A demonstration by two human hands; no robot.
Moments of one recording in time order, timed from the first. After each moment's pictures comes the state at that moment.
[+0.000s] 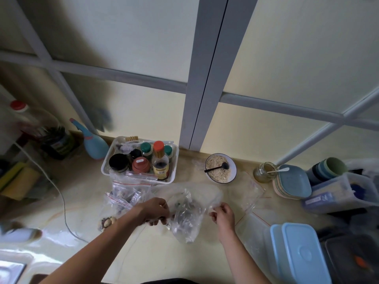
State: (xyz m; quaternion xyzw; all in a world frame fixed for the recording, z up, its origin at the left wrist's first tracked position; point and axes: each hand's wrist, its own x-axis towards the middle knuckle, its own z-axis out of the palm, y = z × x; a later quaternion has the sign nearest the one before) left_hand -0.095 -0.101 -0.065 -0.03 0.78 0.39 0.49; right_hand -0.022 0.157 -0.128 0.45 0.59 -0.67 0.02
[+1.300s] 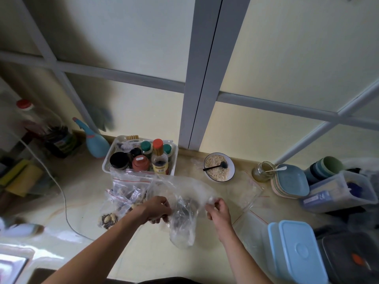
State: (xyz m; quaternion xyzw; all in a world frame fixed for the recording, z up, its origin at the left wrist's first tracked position) left_hand -0.082 -0.088 -0.064 -0.05 0.79 0.40 0.46; right_hand -0.013 0.155 -0.110 0.32 0.67 -0.67 0.06
